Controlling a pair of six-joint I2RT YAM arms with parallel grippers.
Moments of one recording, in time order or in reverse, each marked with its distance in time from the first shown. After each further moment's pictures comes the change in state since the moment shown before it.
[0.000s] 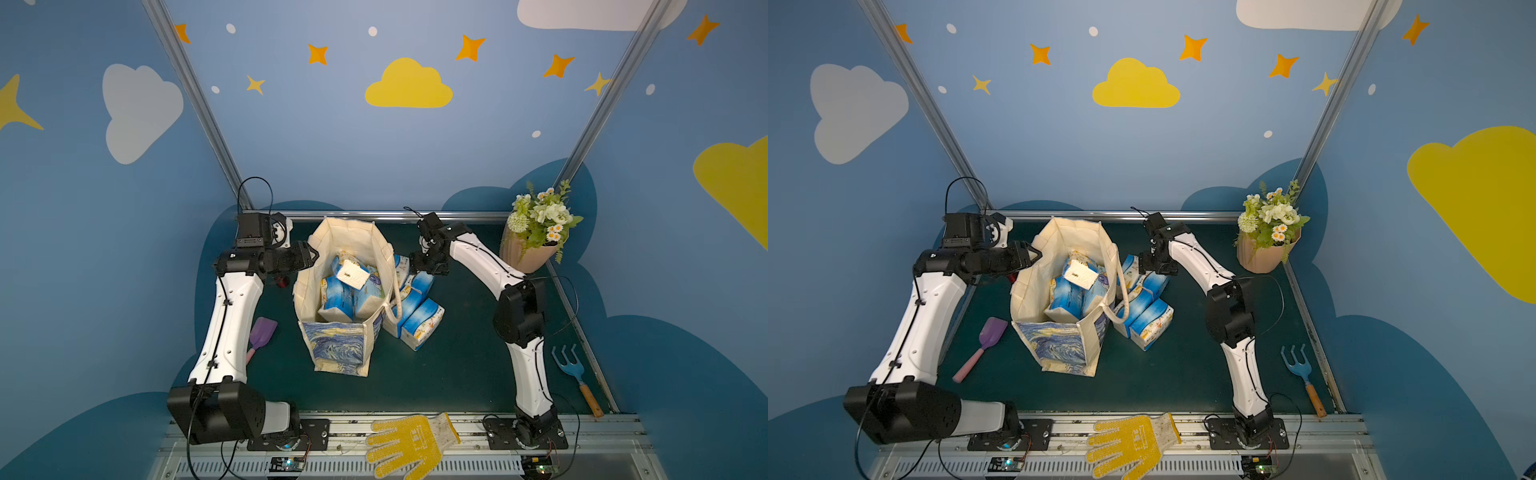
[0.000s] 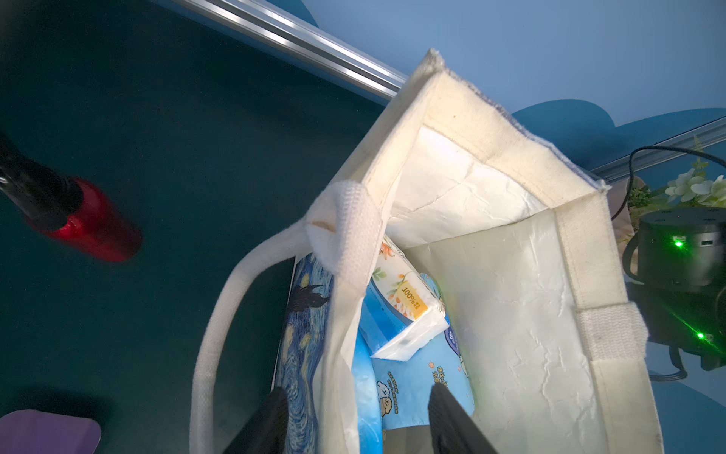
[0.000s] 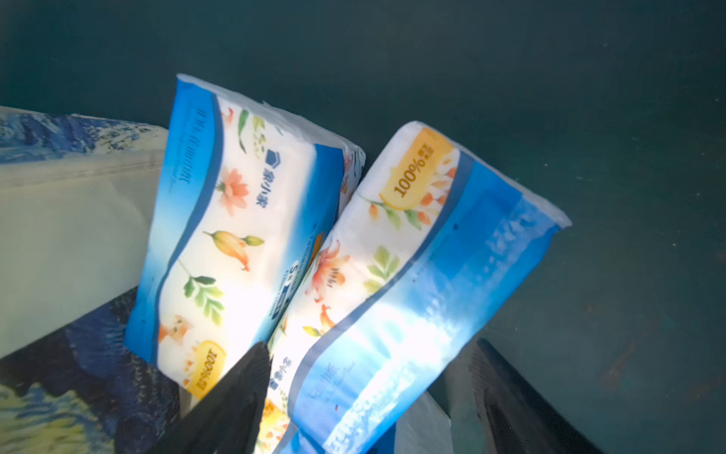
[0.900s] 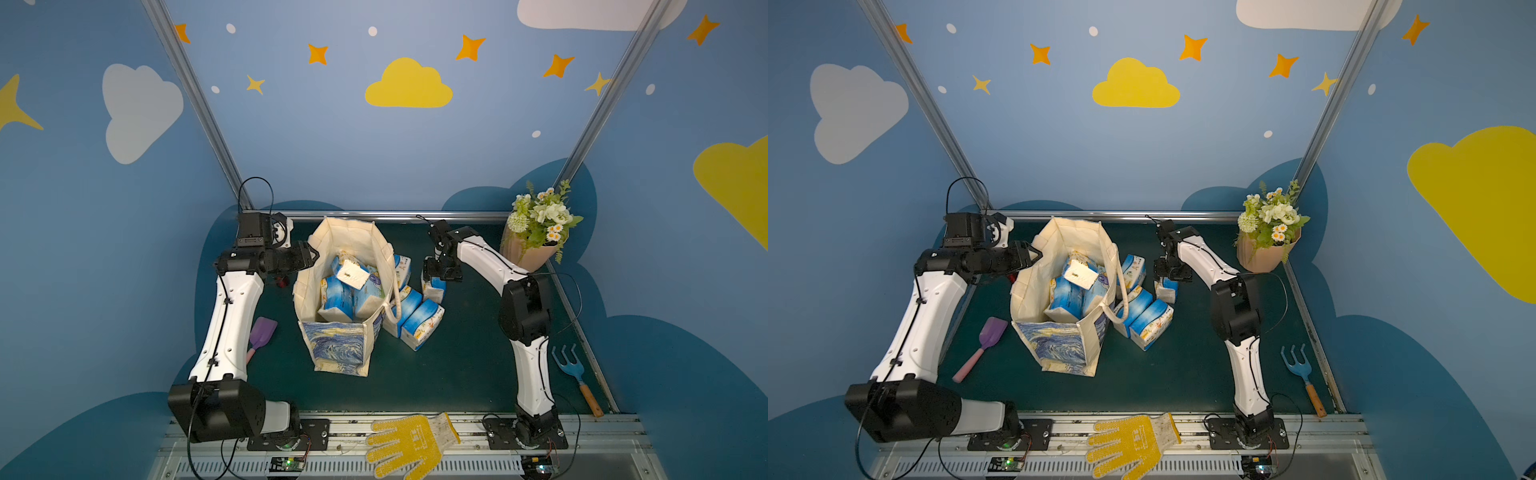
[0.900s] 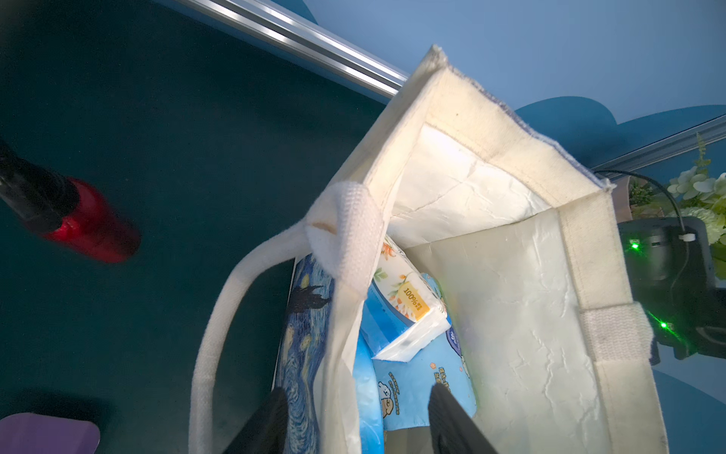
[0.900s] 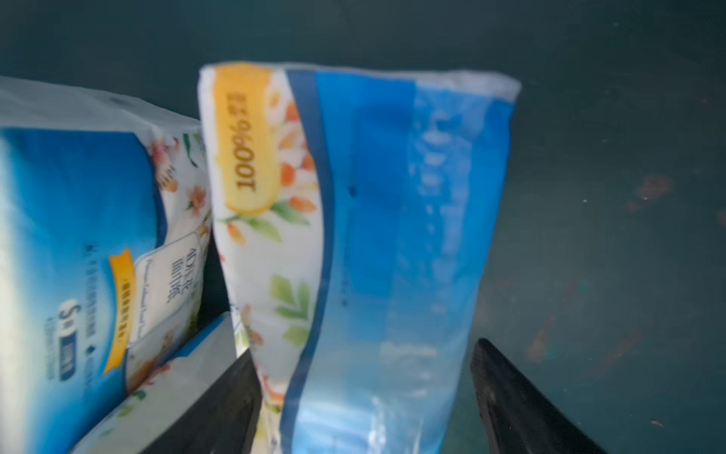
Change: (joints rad) left arm 0.001 0.012 0.000 0.002 0.004 0.005; right arm -0.074 -0.021 -0.127 -0.007 0.076 0.000
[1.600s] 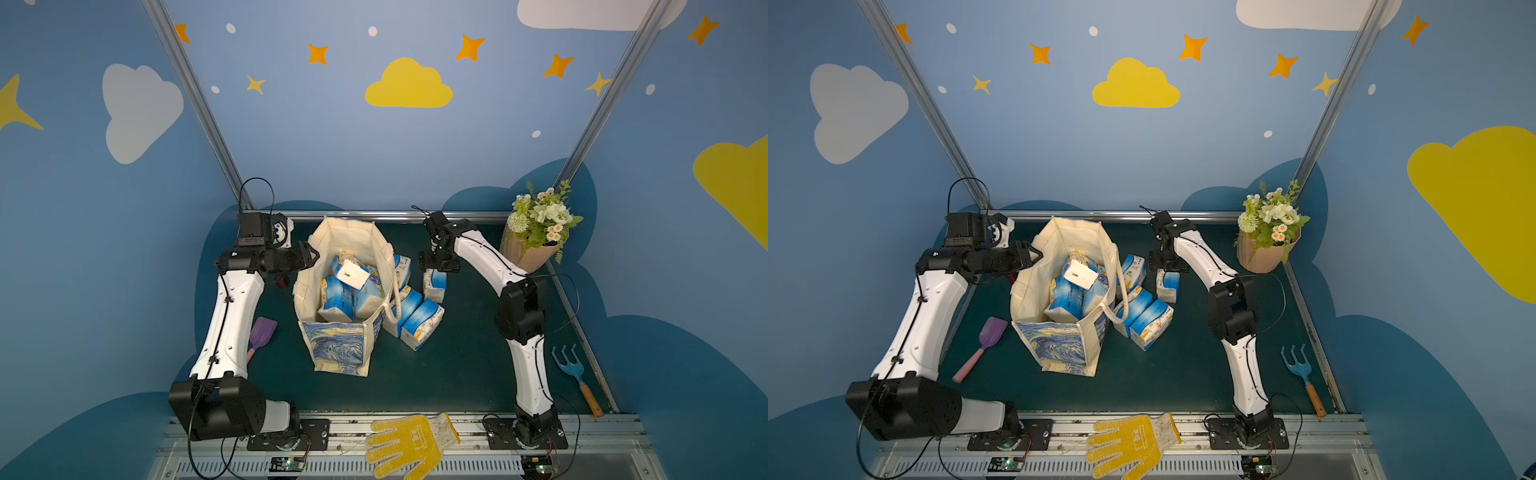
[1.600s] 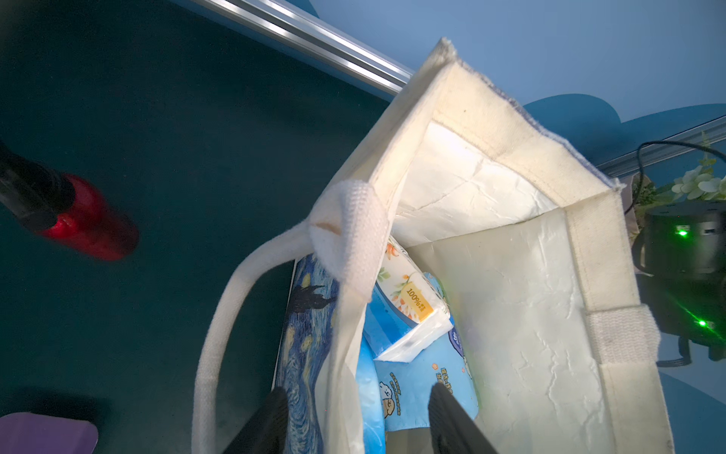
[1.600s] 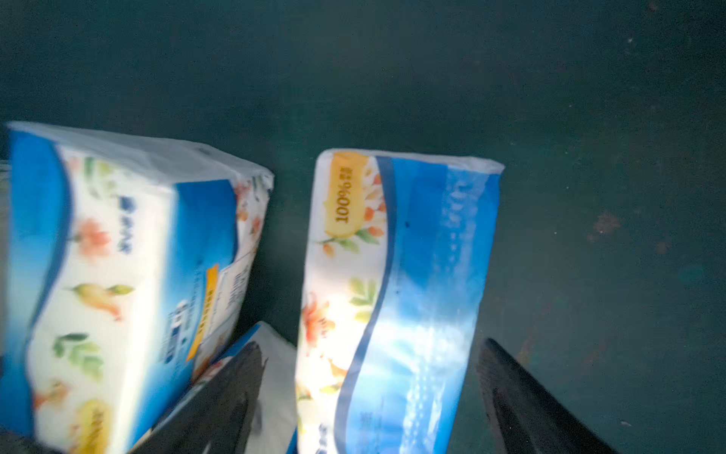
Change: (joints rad) left arm 0.000 0.005 0.000 0.000 0.000 0.000; right arm 0.026 0.052 0.159 -0.065 0.080 -0.005
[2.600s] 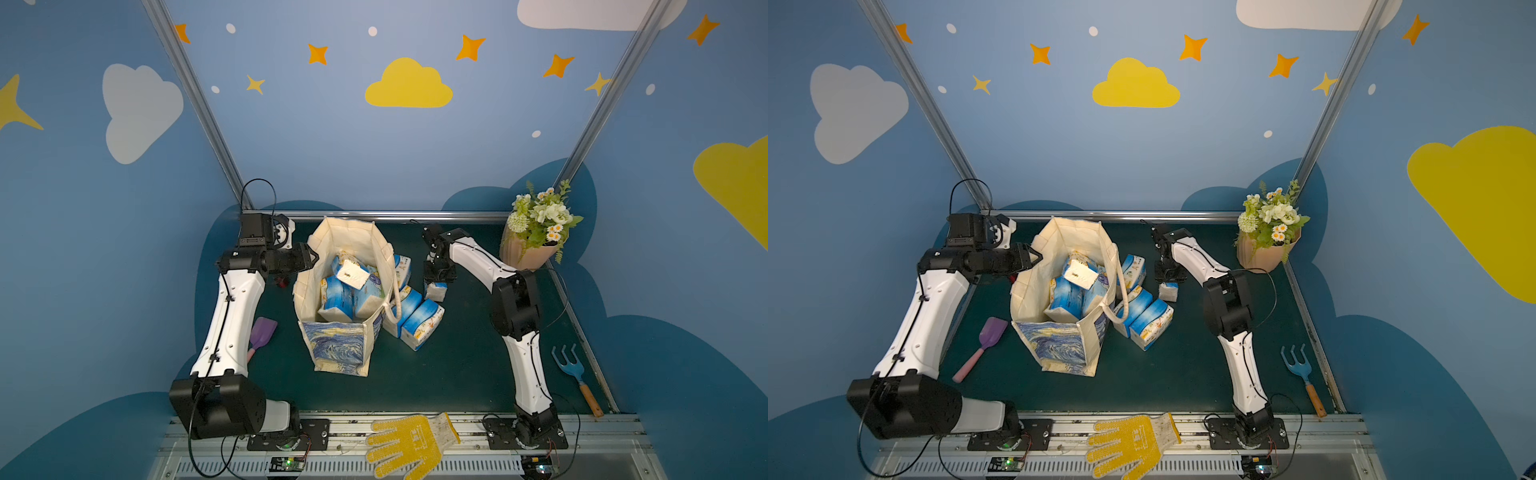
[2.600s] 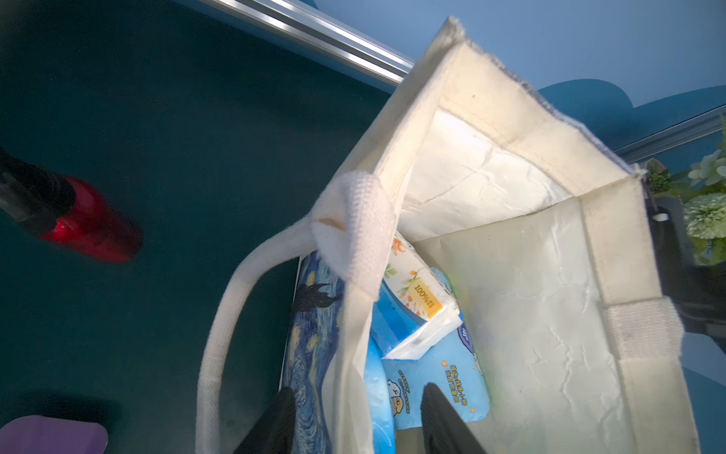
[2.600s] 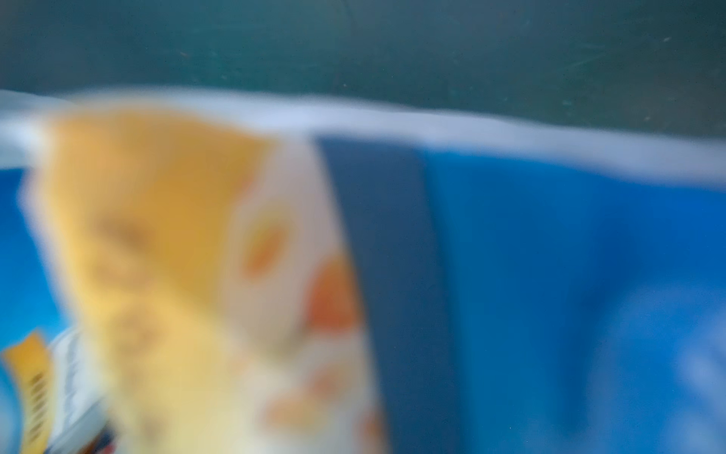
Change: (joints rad) left arm 0.000 0.006 -0.020 0.002 -0.017 0.036; right arm -0.013 0.029 -0.105 0.062 -0.029 -0.011
